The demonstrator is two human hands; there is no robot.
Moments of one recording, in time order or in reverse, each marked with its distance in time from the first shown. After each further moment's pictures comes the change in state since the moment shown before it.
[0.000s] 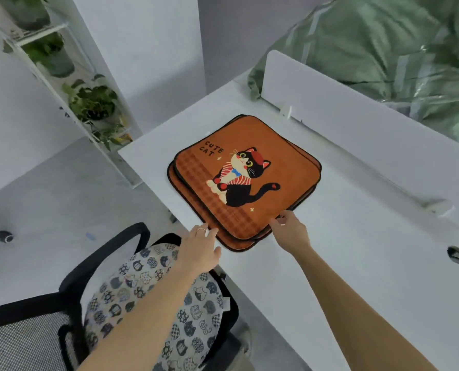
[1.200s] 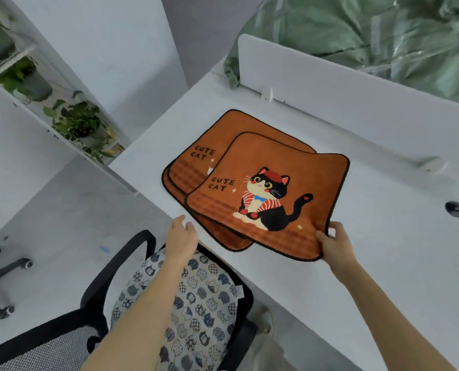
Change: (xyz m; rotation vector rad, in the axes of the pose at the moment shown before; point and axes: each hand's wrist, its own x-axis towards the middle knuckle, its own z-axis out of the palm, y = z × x) left_hand 0.007 -0.016 -0.035 -0.789 0.149 -0.418; right_hand -0.030 0.090 -0.047 0.594 0.138 0.274
